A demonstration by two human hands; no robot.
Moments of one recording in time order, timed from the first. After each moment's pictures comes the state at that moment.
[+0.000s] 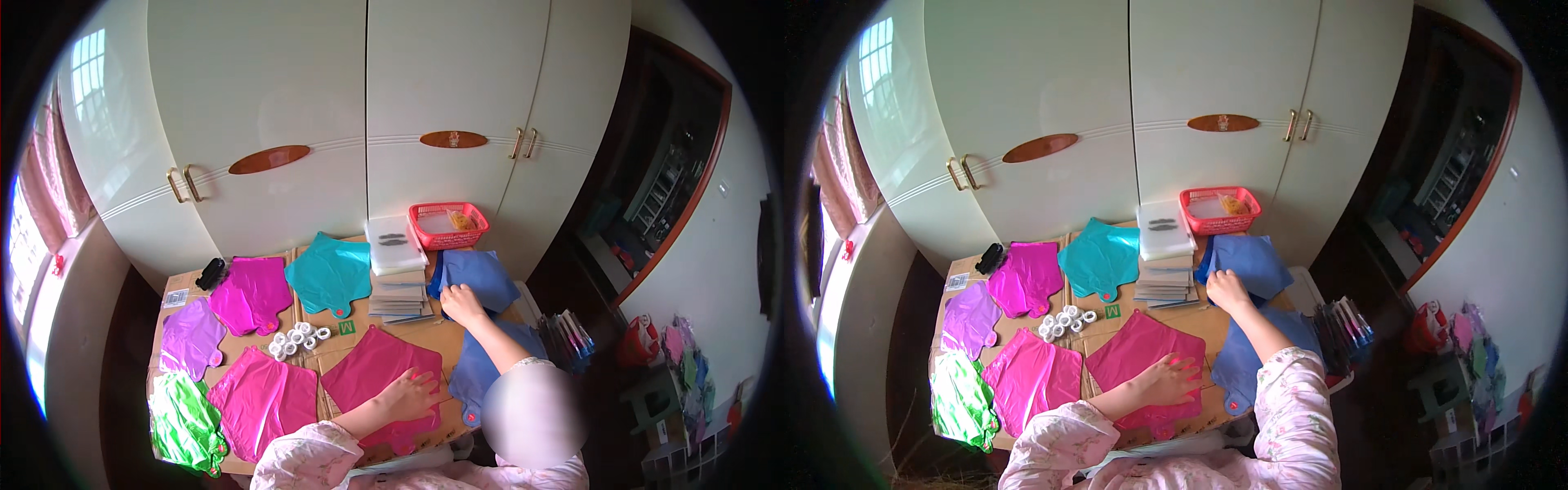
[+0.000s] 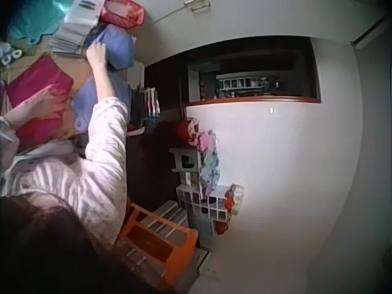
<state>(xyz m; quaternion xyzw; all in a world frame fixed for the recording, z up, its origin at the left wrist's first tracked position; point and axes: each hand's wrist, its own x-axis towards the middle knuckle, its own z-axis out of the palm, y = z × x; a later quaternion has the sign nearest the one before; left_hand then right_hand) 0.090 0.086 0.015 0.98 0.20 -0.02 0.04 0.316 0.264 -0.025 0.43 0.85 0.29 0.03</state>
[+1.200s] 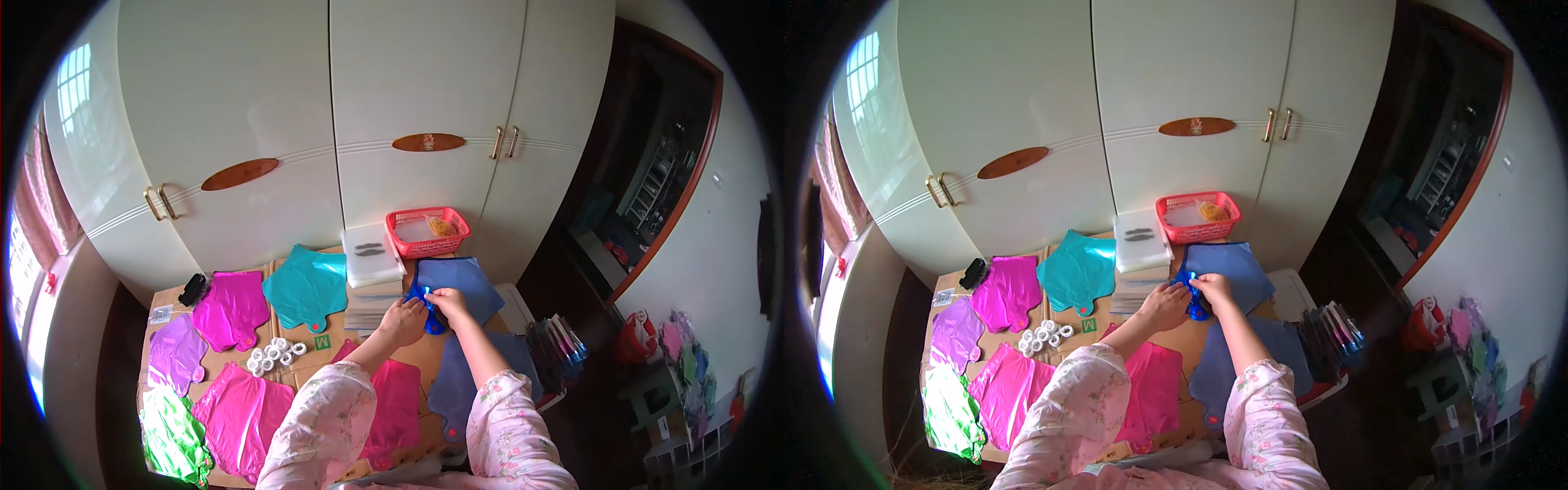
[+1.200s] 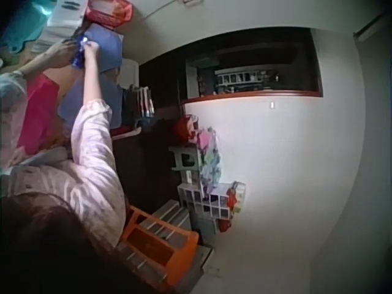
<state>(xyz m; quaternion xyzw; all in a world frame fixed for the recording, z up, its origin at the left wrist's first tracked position) 0.164 0.263 -0.005 0.93 0.34 0.12 -0.07 0.340 0.303 -0.049 0.60 0.46 -0.46 -0.47</state>
